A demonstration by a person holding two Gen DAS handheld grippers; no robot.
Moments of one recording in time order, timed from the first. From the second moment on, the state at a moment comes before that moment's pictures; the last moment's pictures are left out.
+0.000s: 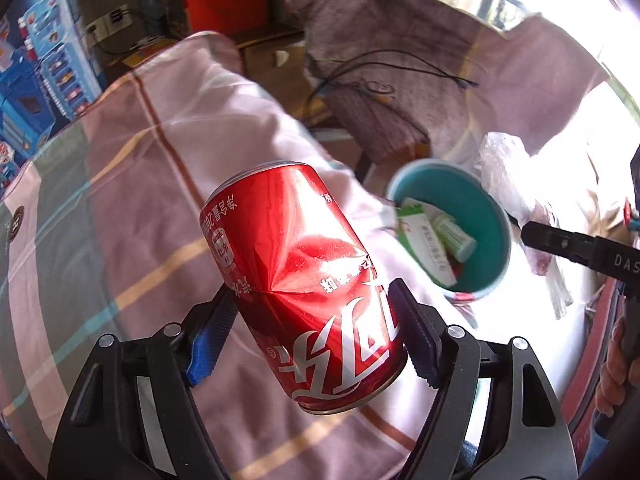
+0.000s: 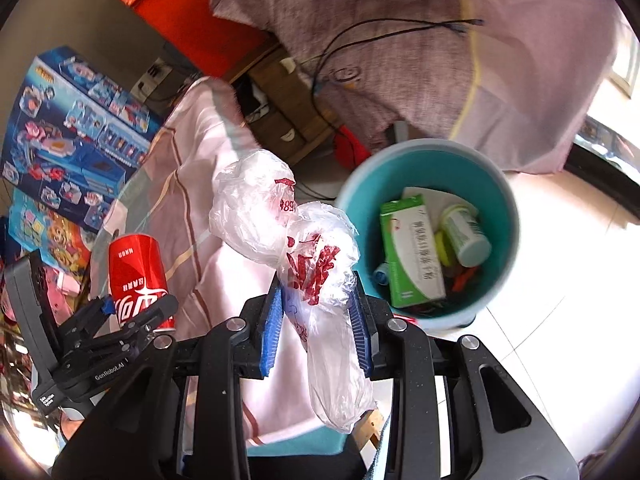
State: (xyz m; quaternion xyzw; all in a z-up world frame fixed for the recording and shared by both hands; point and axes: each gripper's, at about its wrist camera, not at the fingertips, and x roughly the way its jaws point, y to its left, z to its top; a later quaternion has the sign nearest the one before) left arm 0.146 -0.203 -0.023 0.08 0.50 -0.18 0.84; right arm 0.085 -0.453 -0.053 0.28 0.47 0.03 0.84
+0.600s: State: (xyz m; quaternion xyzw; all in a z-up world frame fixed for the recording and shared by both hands) left arm 0.126 -0.305 -0.036 0.14 0.49 -0.28 0.82; right arm 0.074 -0.529 -0.078 0.33 0.47 -0.01 0.82
